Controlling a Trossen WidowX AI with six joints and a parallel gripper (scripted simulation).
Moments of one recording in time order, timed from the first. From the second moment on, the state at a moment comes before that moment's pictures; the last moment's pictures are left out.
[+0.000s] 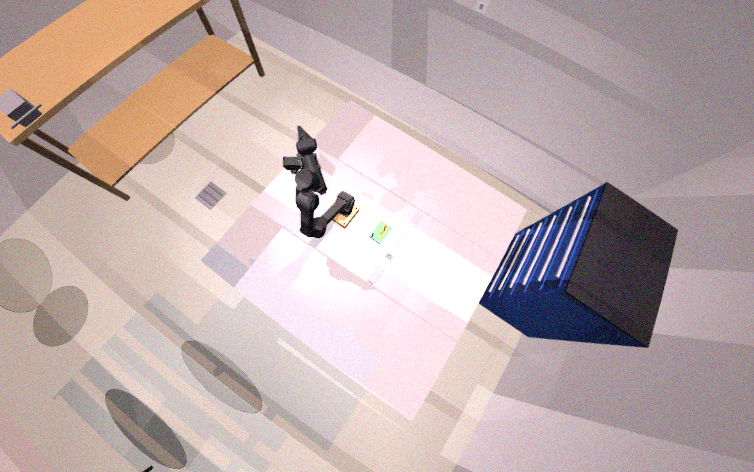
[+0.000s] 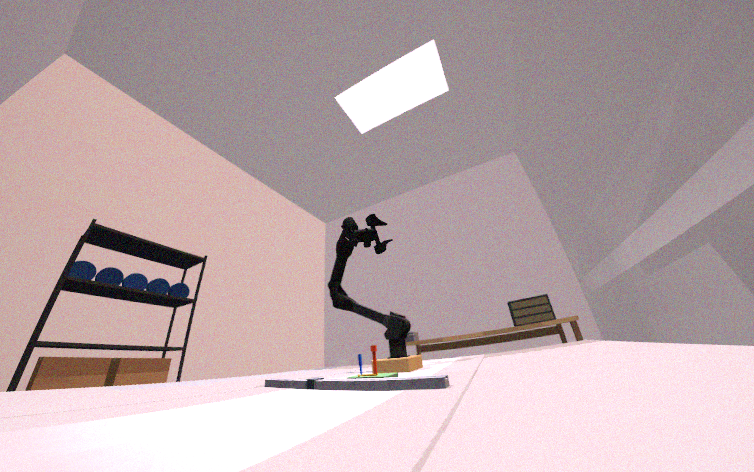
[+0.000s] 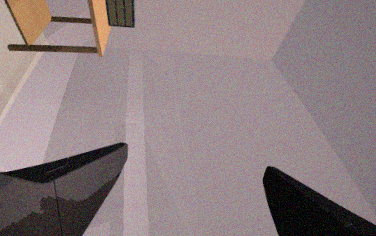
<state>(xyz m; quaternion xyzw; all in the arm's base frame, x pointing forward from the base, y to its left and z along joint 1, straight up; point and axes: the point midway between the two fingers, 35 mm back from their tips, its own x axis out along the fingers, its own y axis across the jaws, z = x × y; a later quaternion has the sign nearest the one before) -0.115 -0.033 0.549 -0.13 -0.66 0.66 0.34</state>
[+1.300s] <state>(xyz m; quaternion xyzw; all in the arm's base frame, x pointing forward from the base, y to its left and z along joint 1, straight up) 0.241 0.082 0.194 -0.39 -0.53 0.31 -0.69</state>
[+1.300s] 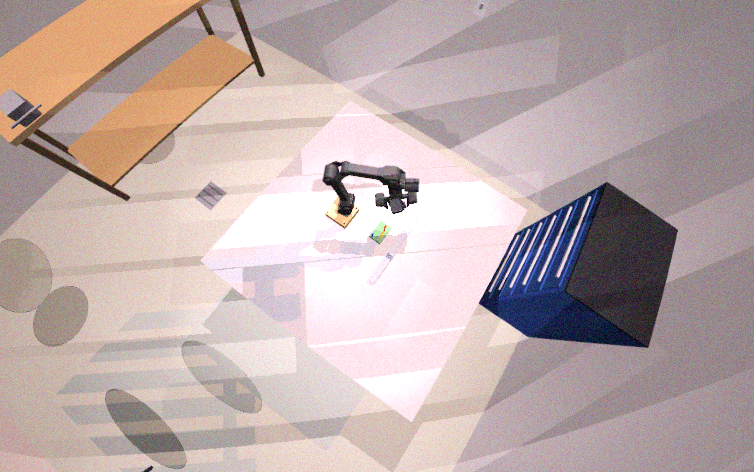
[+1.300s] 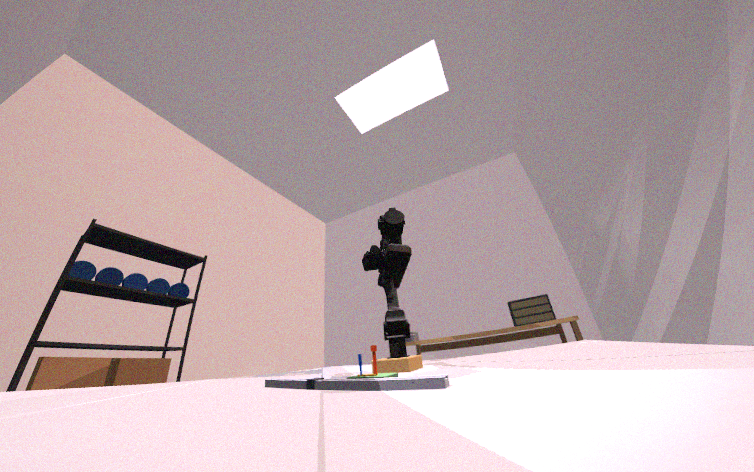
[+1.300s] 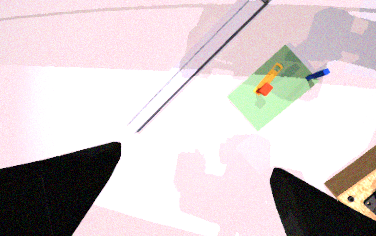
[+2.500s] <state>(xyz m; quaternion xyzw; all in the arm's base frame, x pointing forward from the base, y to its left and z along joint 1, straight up) 0.239 0.012 0.074 -0.44 -0.43 0.55 -0.57</state>
